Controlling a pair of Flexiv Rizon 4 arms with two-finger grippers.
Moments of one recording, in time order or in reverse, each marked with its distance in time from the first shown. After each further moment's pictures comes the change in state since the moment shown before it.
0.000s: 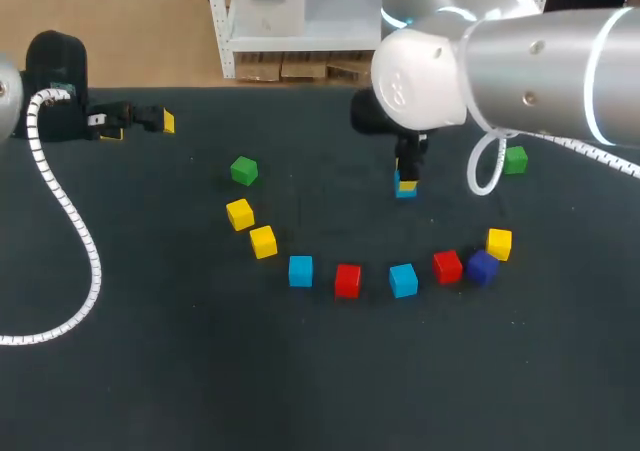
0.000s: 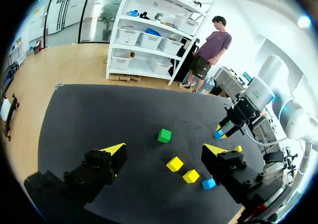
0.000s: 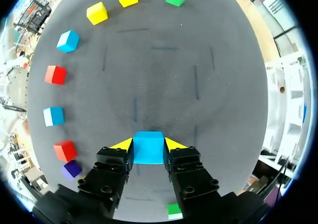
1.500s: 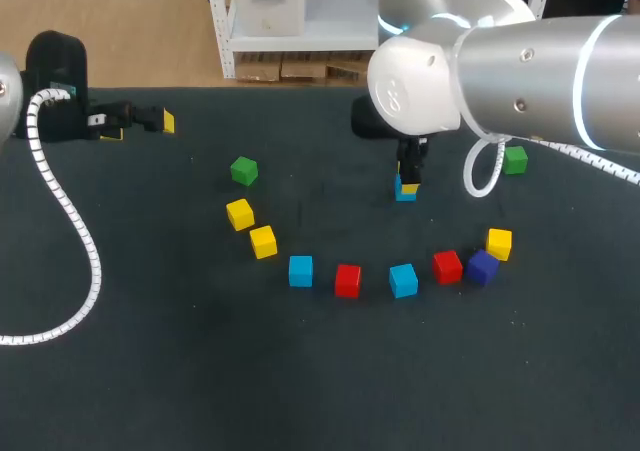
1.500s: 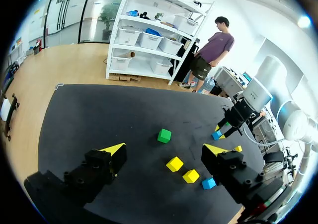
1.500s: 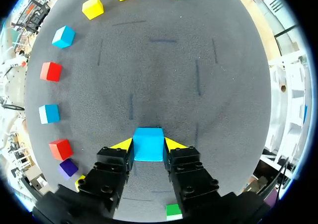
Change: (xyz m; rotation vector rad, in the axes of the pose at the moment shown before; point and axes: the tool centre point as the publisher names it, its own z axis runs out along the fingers) left arm 0.000 0.000 0.000 0.000 0.000 0.000; right arm 0.006 -0.004 0.008 0.001 0.036 -0.025
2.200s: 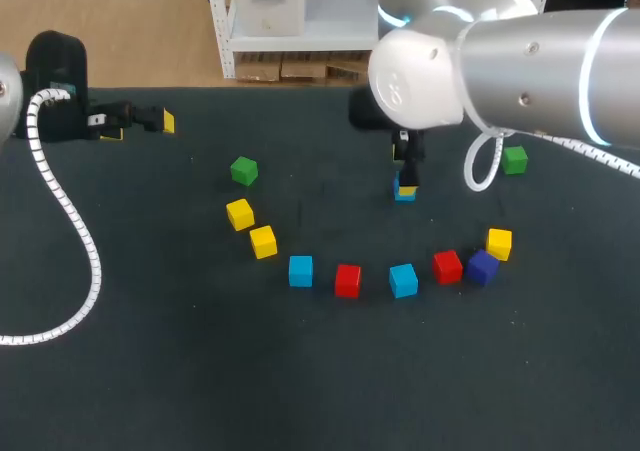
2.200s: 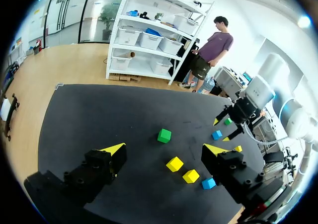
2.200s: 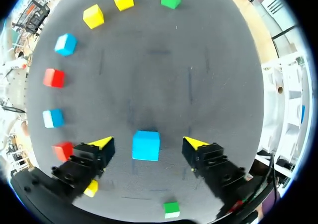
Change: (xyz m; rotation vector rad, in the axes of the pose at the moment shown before) left arm 0.000 0.000 0.000 0.000 0.000 0.000; right arm -0.011 -0.001 -0.020 0.017 -0.046 0.010
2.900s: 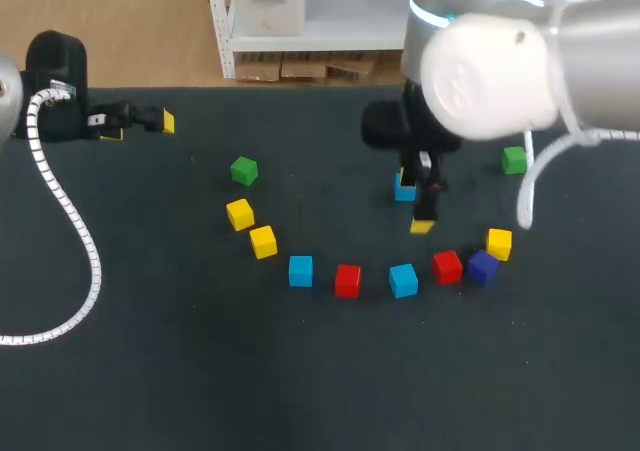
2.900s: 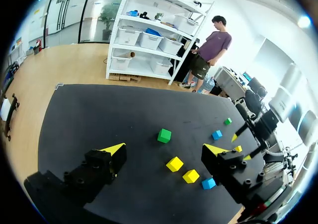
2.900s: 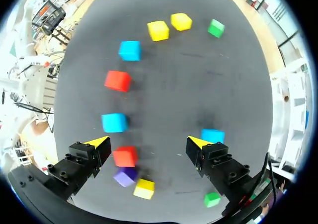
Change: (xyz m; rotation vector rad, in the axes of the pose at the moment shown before) left arm 0.000 0.000 0.000 0.000 0.000 0.000; right arm -0.001 0.118 -0.033 -0.078 -0.082 -0.057
